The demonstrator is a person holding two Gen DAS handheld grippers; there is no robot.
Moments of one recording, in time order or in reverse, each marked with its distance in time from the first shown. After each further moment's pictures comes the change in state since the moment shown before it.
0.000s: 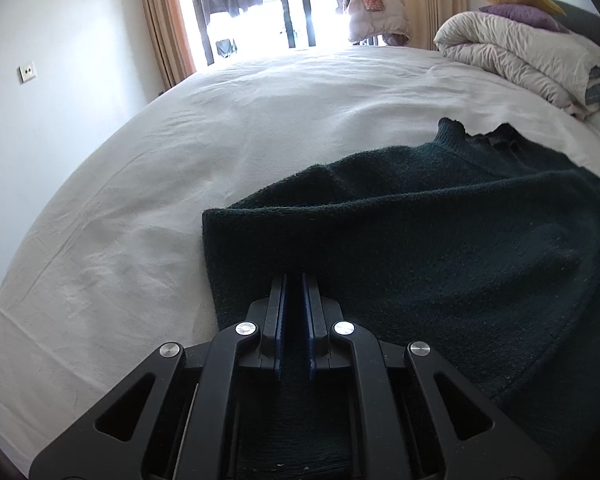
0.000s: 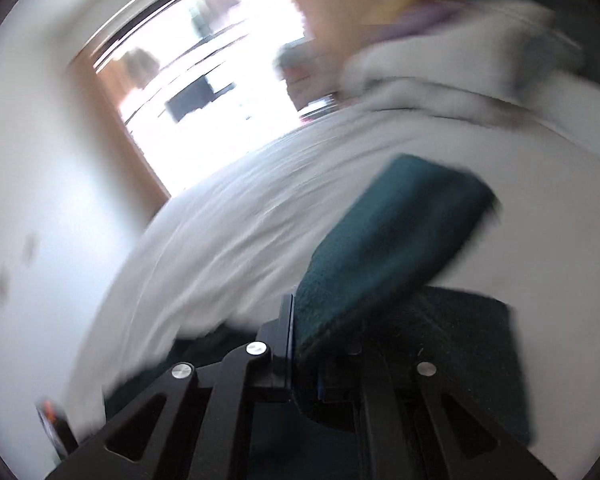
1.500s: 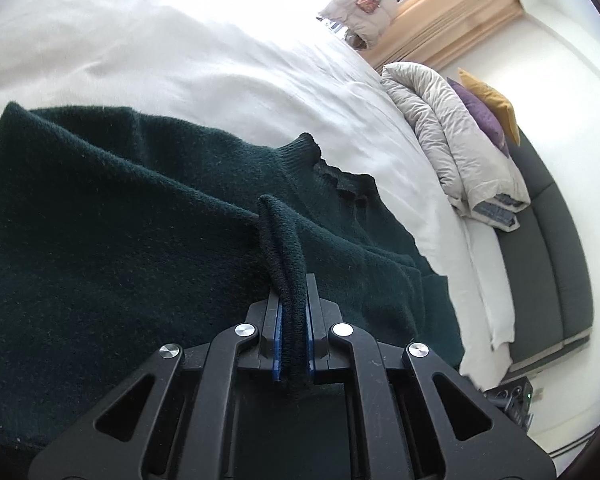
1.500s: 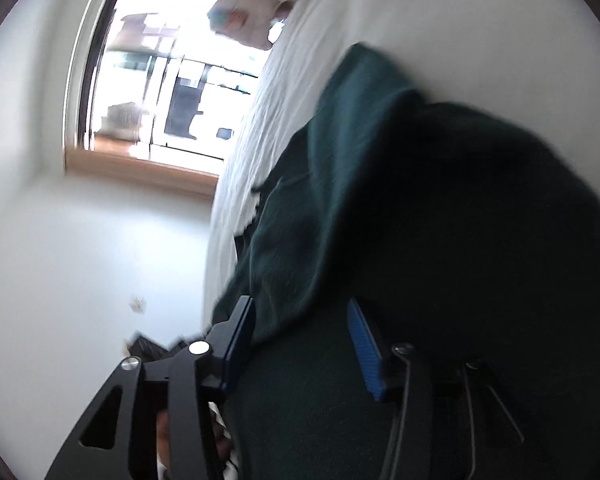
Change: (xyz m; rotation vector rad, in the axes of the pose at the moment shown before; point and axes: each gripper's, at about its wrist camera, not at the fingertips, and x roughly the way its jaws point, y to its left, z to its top) left arm 0.016 -0.040 0.033 -0.469 0.220 -0.608; right arm -0.038 -0.127 -0.166 0.937 0.064 0.405
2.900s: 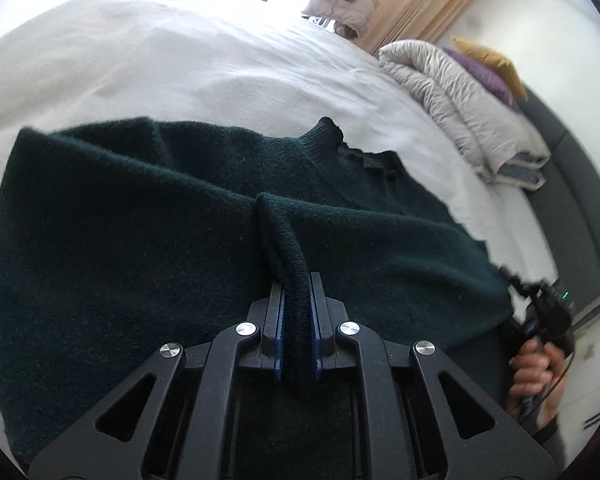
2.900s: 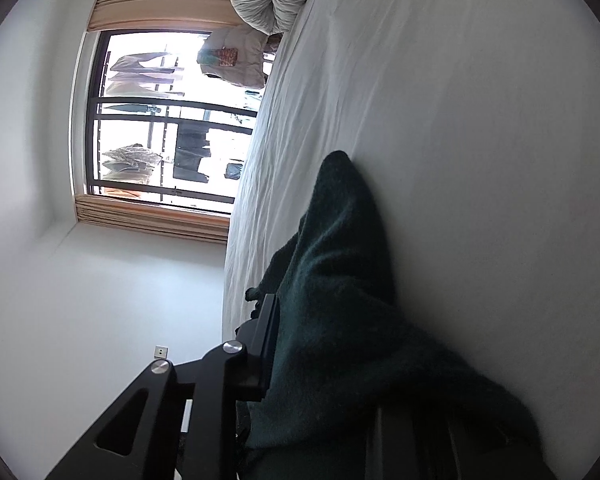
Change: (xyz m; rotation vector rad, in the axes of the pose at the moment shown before) left arm -0.019 0.013 -0.016 0.137 -0.023 0.089; right arm 0.007 -0.024 0.091 0.042 -0.060 0.057
